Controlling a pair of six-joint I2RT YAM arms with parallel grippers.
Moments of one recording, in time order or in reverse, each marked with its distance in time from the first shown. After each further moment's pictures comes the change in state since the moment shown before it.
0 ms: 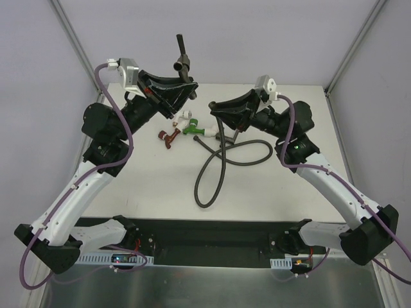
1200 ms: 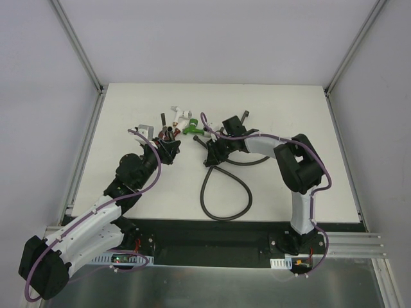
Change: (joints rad) left arm 0.000 -0.261 -0.825 0.093 -0.427 0.016; right arm -0.008 0.792 0.133 -0.637 -0.007 -0.249
